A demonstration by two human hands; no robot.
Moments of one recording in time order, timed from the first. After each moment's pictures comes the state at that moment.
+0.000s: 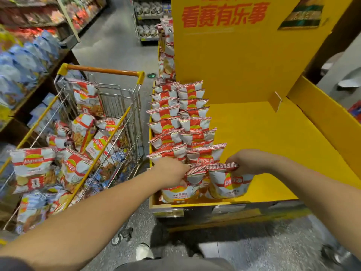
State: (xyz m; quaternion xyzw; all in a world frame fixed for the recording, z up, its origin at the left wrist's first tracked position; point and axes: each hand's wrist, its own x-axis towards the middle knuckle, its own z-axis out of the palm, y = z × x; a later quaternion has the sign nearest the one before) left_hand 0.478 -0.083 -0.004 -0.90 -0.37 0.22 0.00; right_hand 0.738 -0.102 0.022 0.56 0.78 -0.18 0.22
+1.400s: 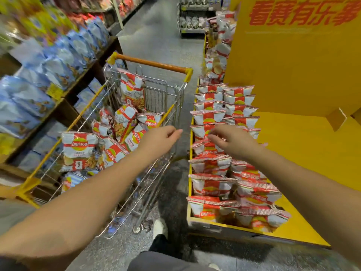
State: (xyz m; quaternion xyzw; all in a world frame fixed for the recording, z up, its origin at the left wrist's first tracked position) left_hand 0.315 -0.004 0.038 -0.75 -0.63 -0.16 -0.17; right_hand 0.565 0.002 0.049 0.51 0.83 -0.20 -0.12
